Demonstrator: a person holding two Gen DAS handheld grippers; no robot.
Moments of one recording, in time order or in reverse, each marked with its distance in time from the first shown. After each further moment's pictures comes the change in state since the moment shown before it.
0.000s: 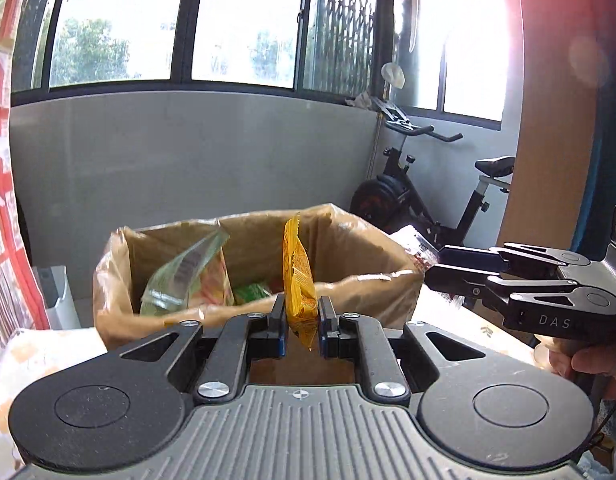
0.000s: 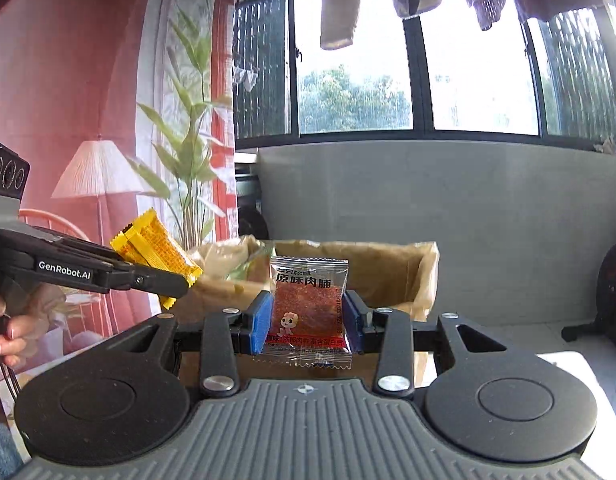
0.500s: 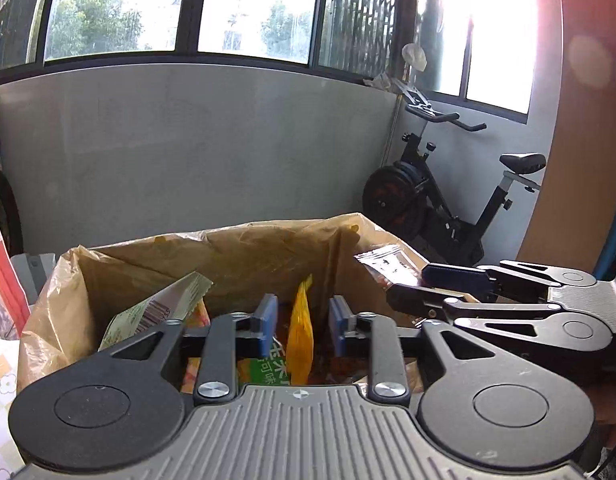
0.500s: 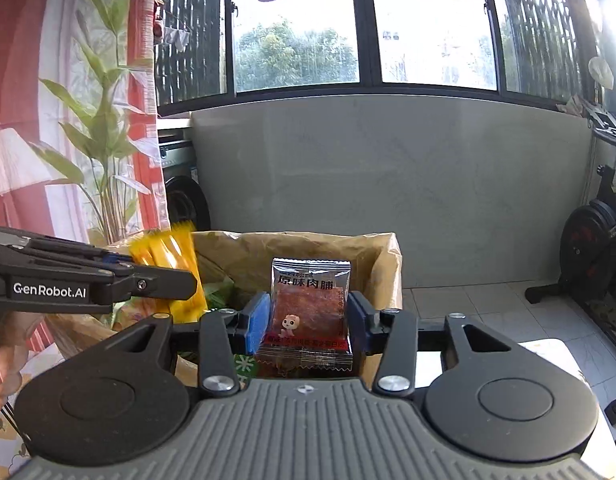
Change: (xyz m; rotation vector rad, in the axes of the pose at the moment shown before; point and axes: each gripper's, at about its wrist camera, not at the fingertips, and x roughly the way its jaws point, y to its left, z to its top) left arm 0.113 0.000 0.032 -0.059 0.085 0.024; right arm 0.092 -0.039 0.014 0.089 0.160 -0.173
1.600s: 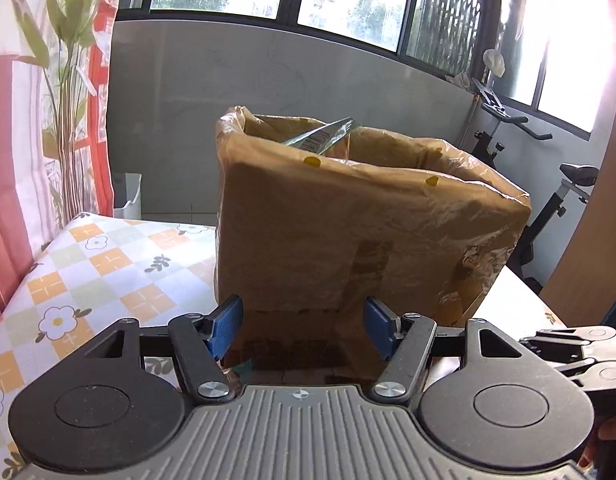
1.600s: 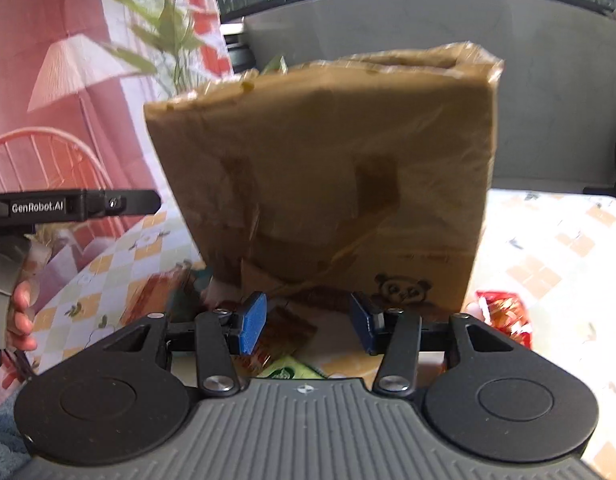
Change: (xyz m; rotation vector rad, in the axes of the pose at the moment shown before) left arm -0.103 0.056 -0.116 -0.192 0.051 0.166; right arm -0.037 0.054 -0.113 0.033 0.366 0.231
